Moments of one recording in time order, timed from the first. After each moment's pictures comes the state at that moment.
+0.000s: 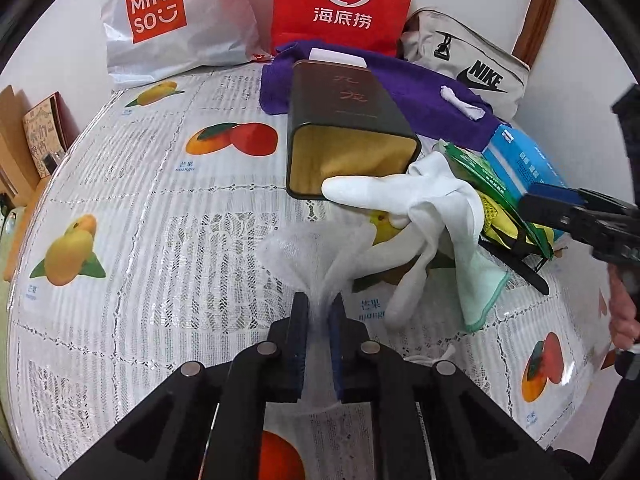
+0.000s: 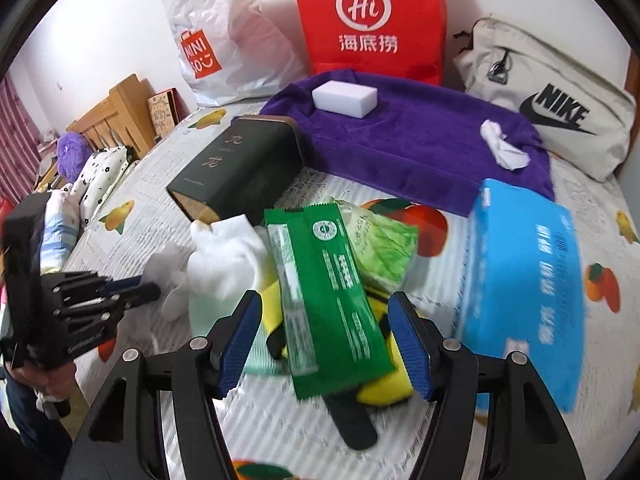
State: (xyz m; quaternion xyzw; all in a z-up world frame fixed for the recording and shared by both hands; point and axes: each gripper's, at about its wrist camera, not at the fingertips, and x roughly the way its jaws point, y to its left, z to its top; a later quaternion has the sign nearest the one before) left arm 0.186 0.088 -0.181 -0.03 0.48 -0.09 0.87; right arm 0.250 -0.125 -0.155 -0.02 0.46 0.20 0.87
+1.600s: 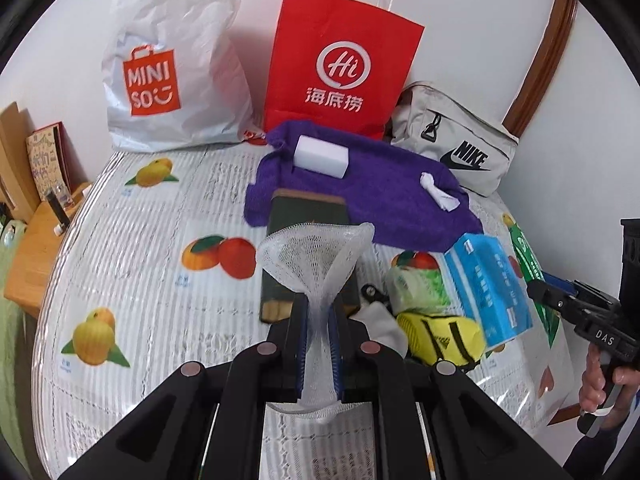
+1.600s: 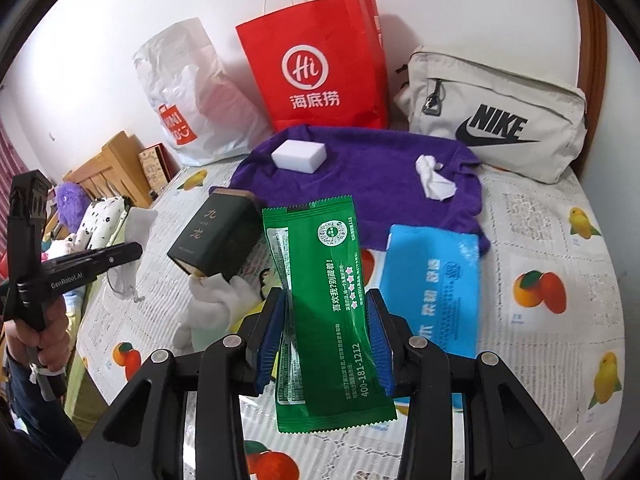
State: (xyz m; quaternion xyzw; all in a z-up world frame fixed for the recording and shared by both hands) left arm 0.231 0.079 -0.081 -0.08 0.44 -0.09 0.89; right arm 0.238 -0.203 -0.081 0.03 0.41 0.18 0.89
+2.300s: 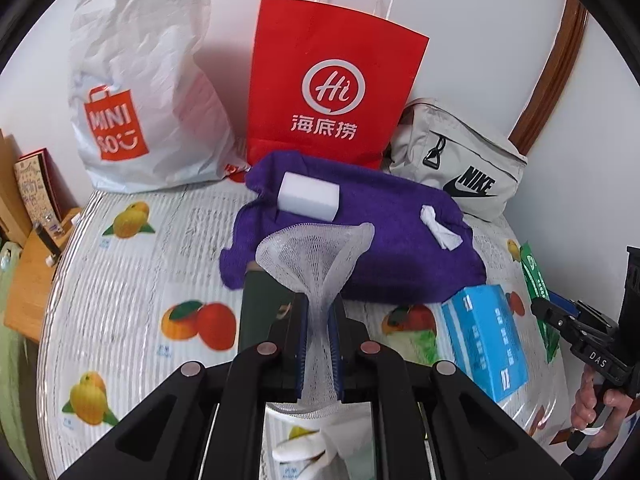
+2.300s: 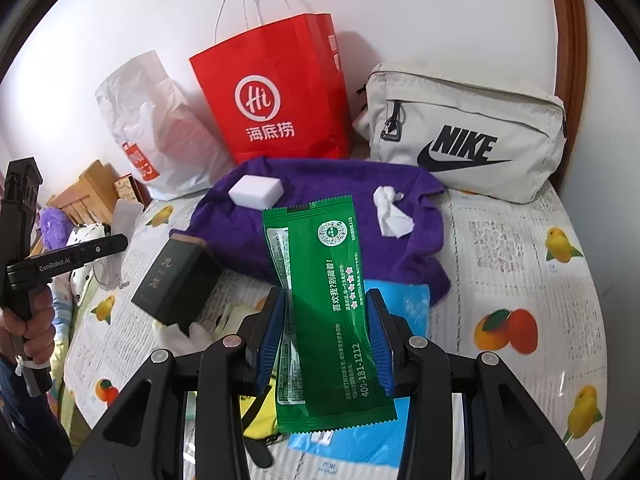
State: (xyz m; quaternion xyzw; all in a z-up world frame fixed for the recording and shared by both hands) left arm 0.304 0.056 -0.059 -0.08 0.44 -0.09 0.89; right arm 0.288 -0.236 -0.070 0.05 0.40 0.14 0.91
